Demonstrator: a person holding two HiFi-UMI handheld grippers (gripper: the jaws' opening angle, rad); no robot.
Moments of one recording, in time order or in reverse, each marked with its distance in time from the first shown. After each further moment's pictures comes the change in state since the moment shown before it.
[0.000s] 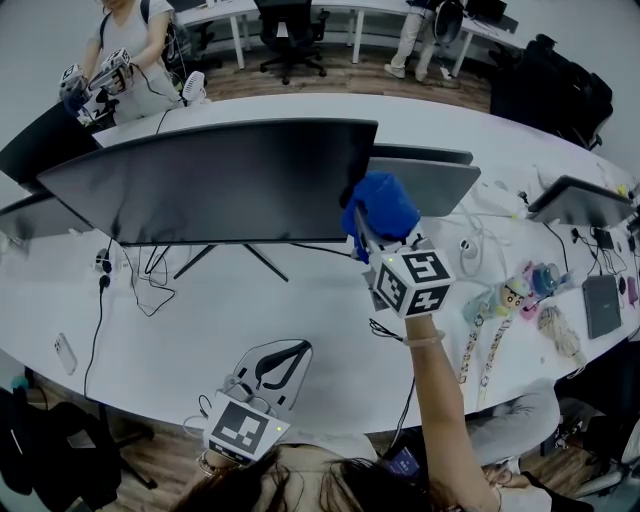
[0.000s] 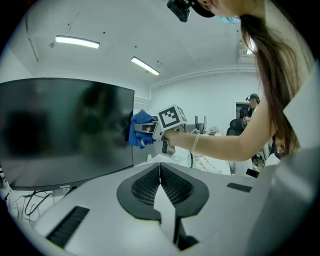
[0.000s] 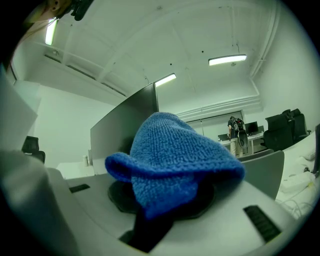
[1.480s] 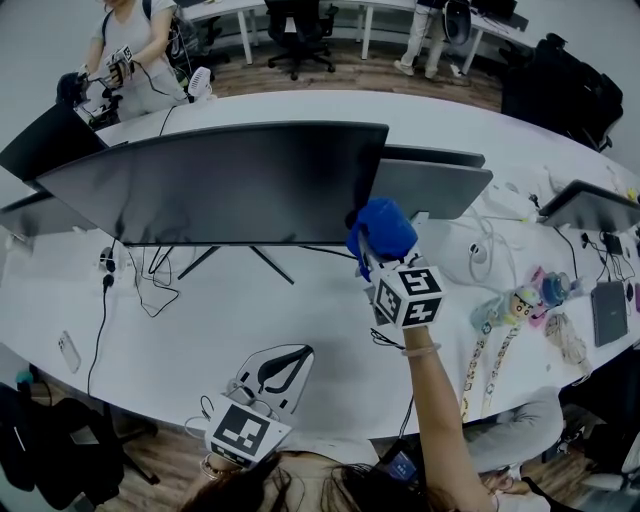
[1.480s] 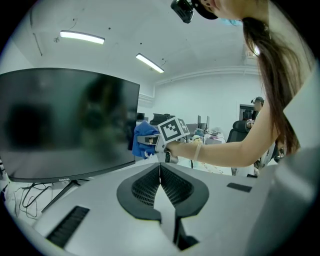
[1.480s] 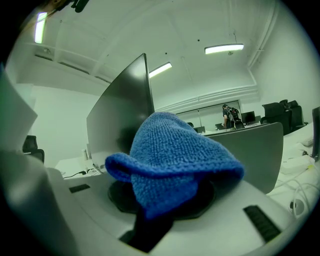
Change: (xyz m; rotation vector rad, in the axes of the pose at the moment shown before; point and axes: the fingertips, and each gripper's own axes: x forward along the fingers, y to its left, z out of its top) left arm 0.009 0.010 -0.010 -0.012 0.028 0.012; right arm 0.009 -0.013 -0.071 0.046 0.107 -0.019
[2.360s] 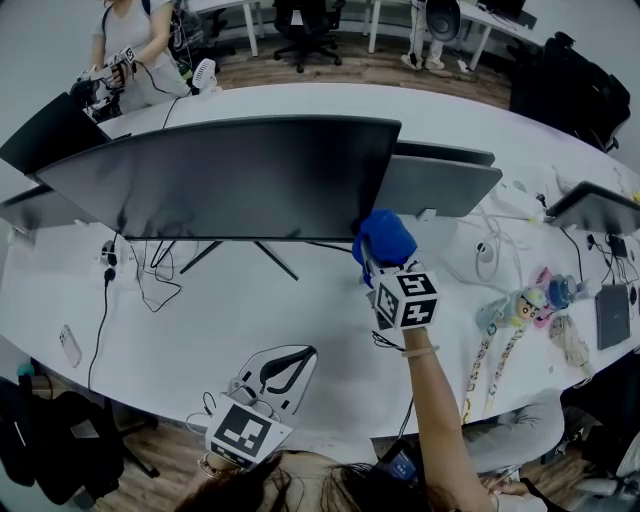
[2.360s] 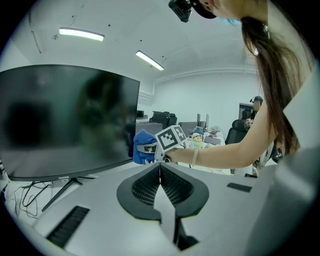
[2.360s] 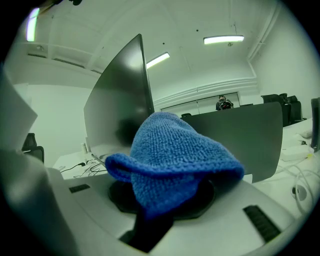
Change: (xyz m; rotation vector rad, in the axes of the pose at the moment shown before) left arm 0.000 0.000 -0.006 0.004 0.033 -0.016; right arm 0.009 -0.007 -0.052 0.021 0.096 -0.010
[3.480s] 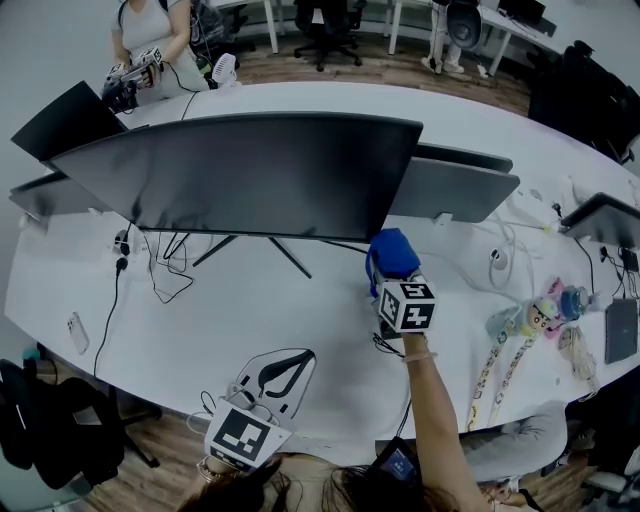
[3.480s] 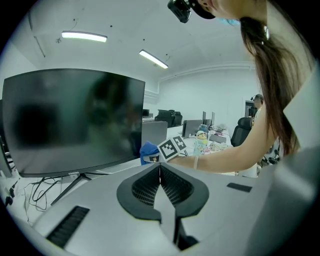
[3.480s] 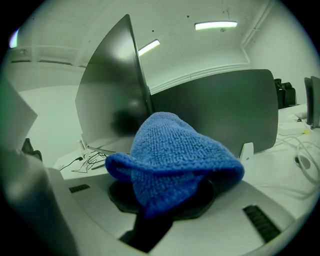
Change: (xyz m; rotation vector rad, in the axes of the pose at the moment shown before) left arm -0.018 0.006 -0.009 -0.060 0.017 0.075; right arm 0.015 -0.005 -0.071 0.094 0.131 -0.035
